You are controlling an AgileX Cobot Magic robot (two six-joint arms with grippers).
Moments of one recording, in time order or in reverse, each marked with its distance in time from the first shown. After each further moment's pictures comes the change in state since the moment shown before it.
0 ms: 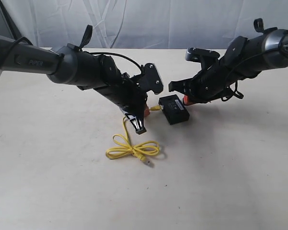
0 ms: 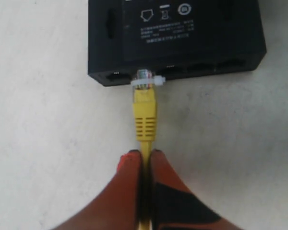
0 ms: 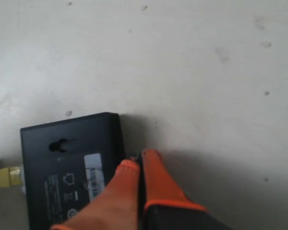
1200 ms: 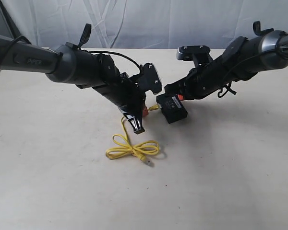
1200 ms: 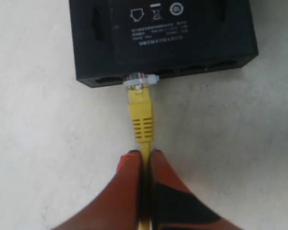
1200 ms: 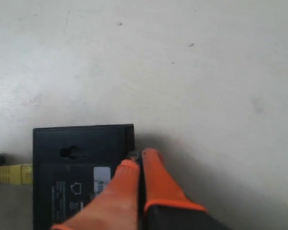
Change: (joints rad) left arm 0.003 0.000 -0.003 0.012 0.025 0.000; right arm 0.024 0.004 0.000 0.194 -0.031 -0.383
